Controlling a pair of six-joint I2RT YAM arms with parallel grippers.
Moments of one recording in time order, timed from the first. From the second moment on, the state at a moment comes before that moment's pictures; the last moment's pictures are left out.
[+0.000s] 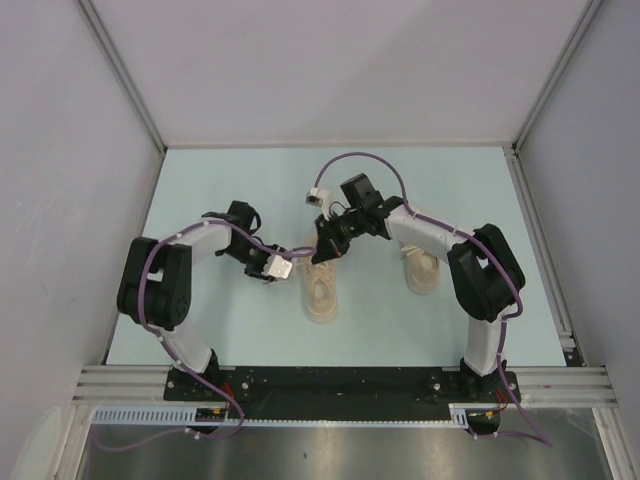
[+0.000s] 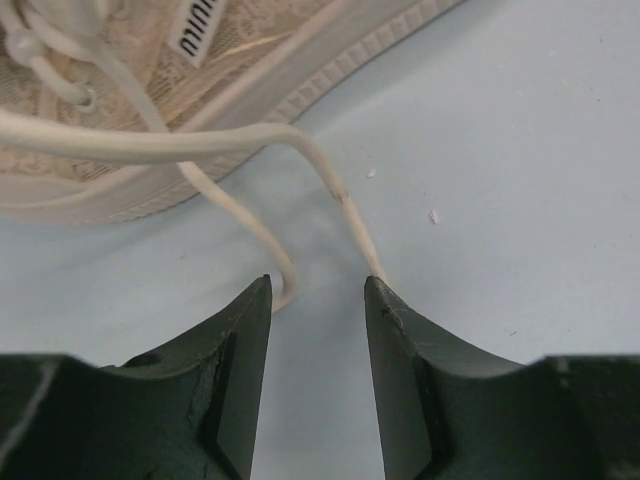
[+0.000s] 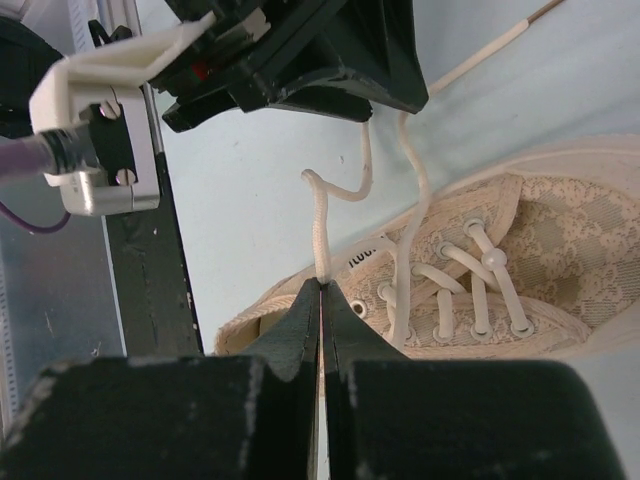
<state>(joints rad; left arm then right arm) -0.22 1.71 1.00 -0.76 0.71 1.78 0.65 1.90 1.40 -0.35 -0.84 -0.03</state>
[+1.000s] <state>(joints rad) -0.20 1.43 1.01 -1.01 0.62 1.81 0.62 1.90 1.40 -0.35 -0.84 0.00</state>
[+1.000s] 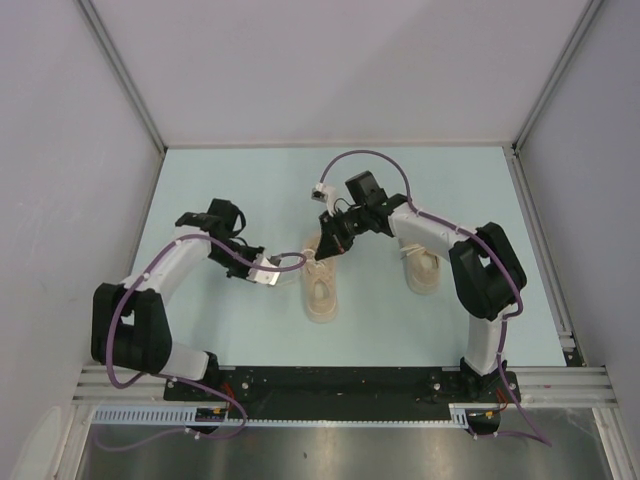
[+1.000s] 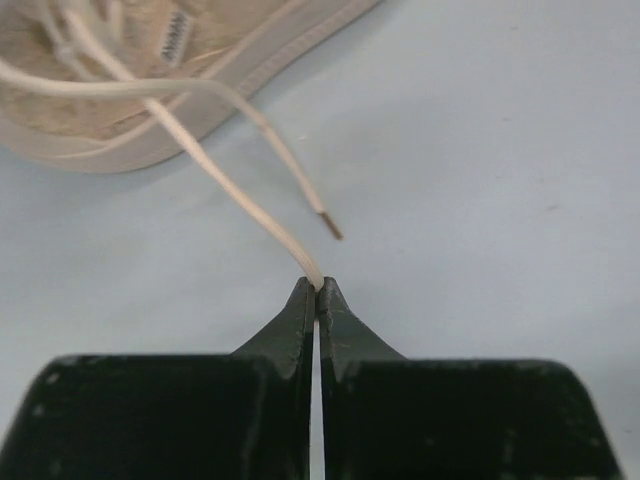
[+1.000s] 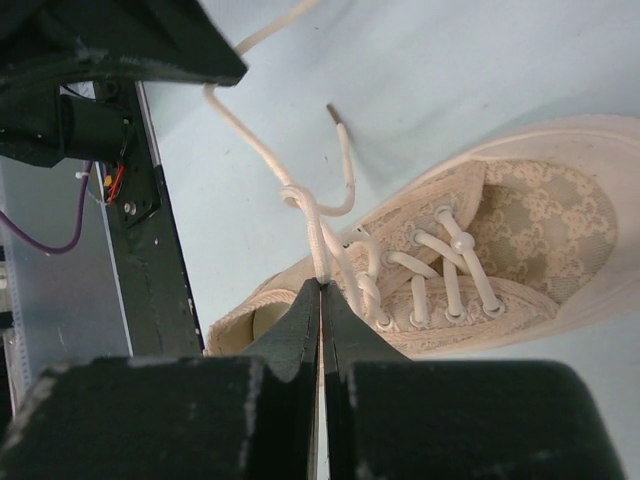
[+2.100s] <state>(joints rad) -0.73 1.67 1.10 -0.26 0.84 0.62 0.59 1.91 1.40 -0.32 -0.91 0.03</state>
